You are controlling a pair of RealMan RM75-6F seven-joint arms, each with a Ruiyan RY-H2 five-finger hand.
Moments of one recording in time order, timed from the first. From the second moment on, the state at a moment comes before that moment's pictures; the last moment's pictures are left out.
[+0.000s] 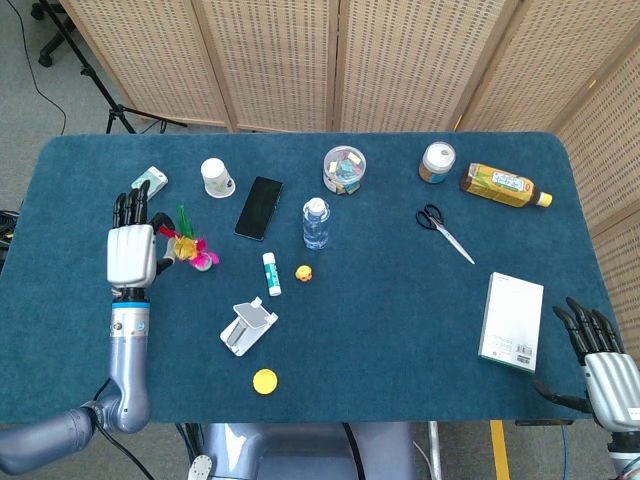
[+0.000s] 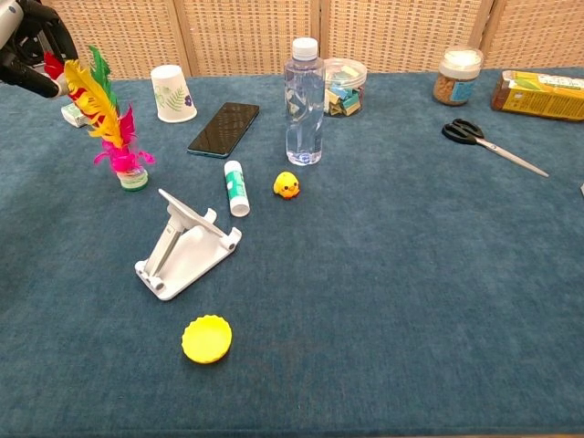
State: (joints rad) left arm -0.57 -1.66 -0.34 -1.41 1.12 1.42 0.45; right arm 0.01 -1.06 0.00 -1.62 -1.63 1.56 0.20
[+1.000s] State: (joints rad) left arm -0.19 -1.29 -0.06 -1.73 1.56 1.81 0.13; right arm -0.01 -1.07 0.00 -1.64 -1.65 1.62 0.10
